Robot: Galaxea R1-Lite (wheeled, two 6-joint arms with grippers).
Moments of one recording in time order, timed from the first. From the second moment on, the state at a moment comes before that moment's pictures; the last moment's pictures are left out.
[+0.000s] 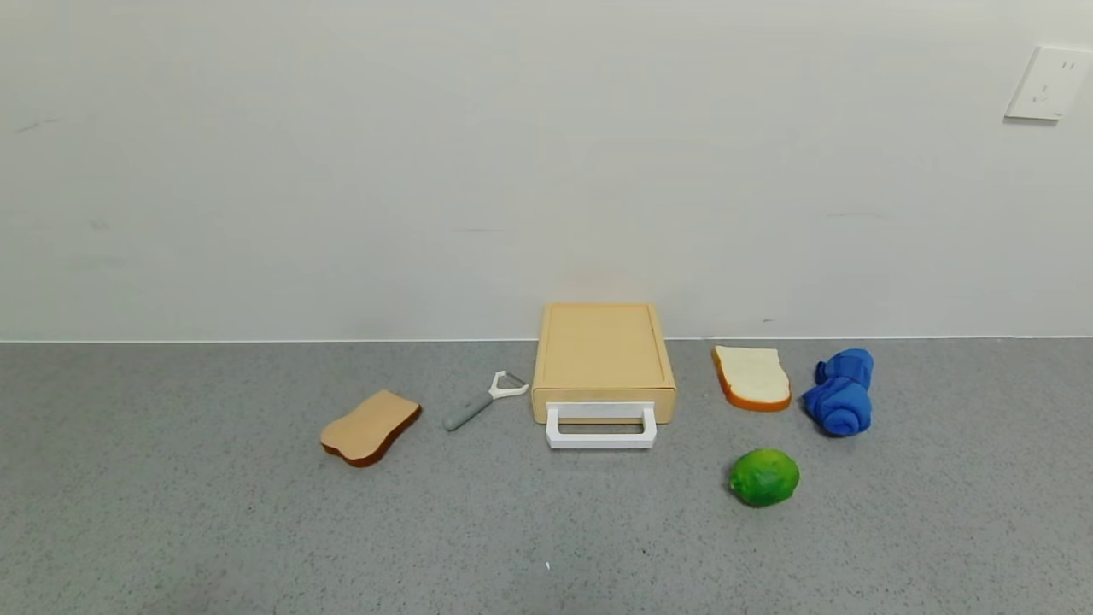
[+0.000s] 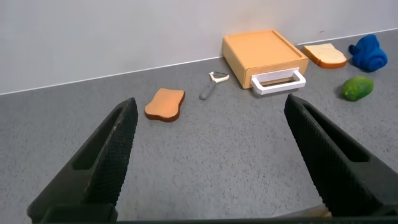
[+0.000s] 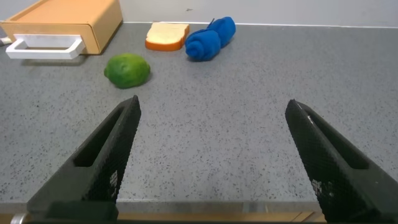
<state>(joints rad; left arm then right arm) -0.03 0.37 -0.58 0.21 -0.16 0.04 0.00 0.00 0.00 0.00 -0.03 0.01</state>
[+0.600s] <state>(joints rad) 0.00 0.03 -0.43 0.25 -0.15 0.04 0.00 0.00 0.00 0.00 -0.03 0.01</state>
